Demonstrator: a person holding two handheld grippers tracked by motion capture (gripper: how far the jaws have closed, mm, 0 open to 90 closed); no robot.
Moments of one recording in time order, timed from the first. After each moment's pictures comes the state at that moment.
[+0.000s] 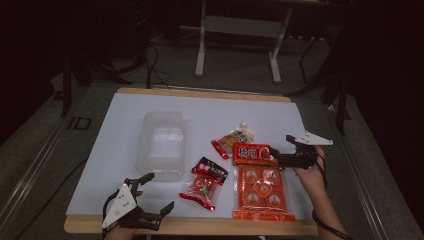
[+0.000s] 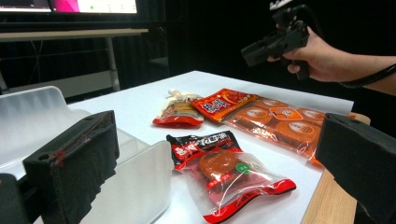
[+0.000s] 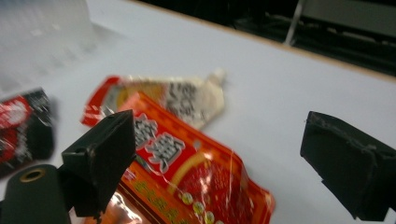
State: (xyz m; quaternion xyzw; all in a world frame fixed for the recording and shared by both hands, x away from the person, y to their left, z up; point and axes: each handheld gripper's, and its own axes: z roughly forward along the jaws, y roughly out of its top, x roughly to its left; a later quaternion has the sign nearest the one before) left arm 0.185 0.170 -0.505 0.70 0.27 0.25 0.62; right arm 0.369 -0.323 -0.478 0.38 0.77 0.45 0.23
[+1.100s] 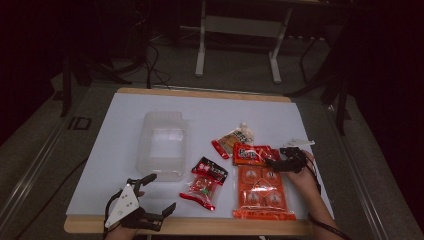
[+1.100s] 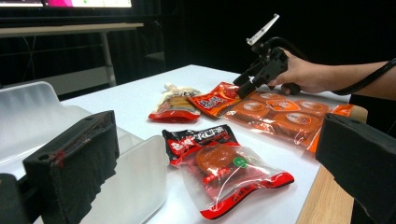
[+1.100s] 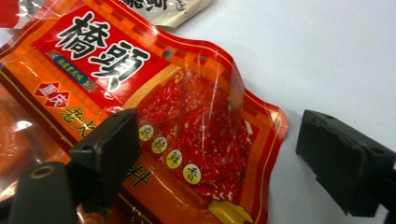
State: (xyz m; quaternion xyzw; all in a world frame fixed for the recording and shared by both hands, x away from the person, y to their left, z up) left arm 0.186 0.167 -0.507 0.71 0.26 0.24 0.61; right arm 0.395 -0.328 -0.540 0.41 0.82 0.36 0.16
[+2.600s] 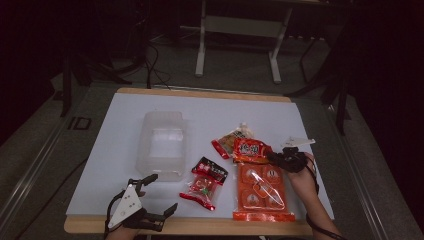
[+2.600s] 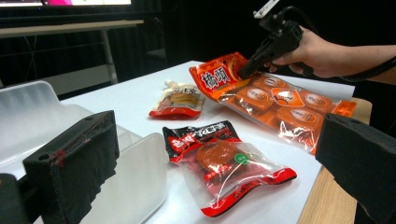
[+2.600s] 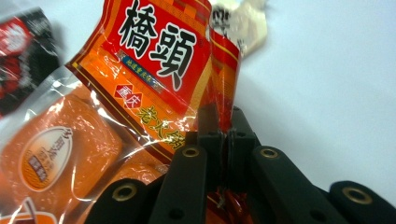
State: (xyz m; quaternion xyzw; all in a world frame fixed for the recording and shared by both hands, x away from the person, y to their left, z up) left arm 0.186 0.163 -0.508 0.71 0.25 0.25 0.60; right arm 0.370 -0.304 -0.498 0.38 0.83 0.37 0.15
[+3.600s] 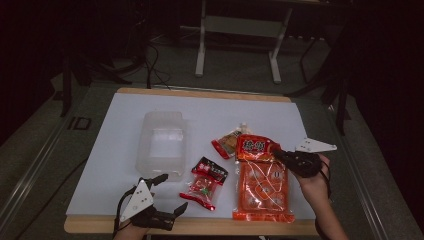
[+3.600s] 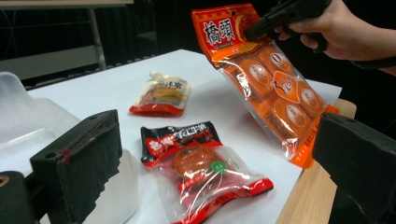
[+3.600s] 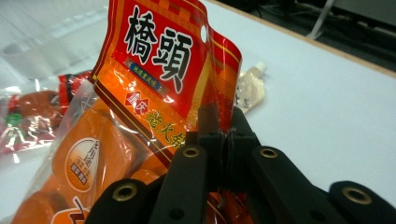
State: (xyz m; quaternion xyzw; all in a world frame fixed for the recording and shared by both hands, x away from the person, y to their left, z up) left arm 0.189 0.137 -0.488 0.73 0.27 0.21 0.59; right arm 0.323 -0.307 -0.440 0.33 0.81 0.43 0.20
